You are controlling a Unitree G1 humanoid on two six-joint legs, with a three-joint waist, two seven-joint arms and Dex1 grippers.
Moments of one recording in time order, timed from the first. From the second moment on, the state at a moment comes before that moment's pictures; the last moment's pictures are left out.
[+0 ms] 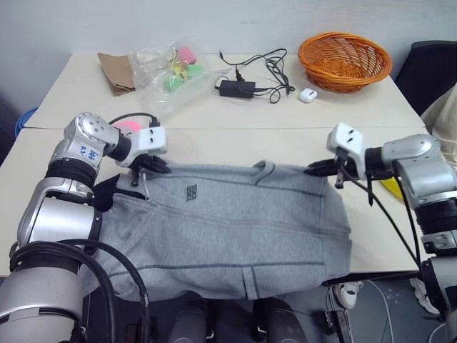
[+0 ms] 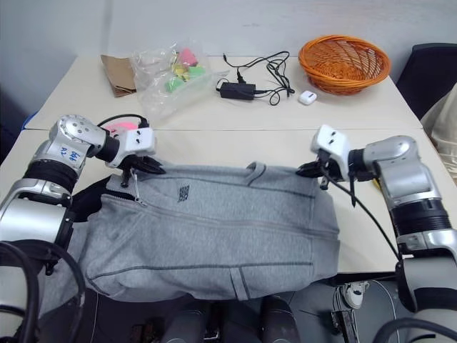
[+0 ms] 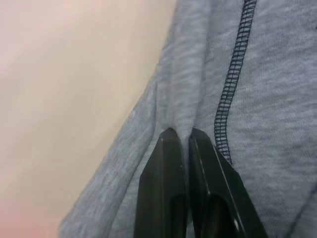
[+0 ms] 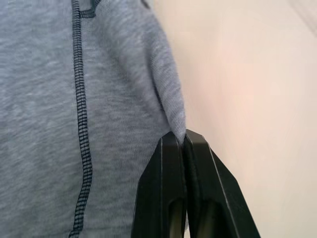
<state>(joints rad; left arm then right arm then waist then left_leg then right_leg) -1.24 0.68 -0.29 1.19 0.21 -0.24 -1.25 -0.84 -0.84 0.16 0.41 0.12 0.31 1.24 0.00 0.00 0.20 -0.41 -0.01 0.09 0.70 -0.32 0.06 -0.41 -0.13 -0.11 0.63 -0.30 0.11</state>
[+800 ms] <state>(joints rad) -1.17 0.75 0.01 1.10 -0.01 0.14 -1.20 -0.74 -0.84 0.04 0.23 0.11 0.43 1.06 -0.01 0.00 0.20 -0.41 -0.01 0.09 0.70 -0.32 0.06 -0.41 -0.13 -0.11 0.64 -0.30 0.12</state>
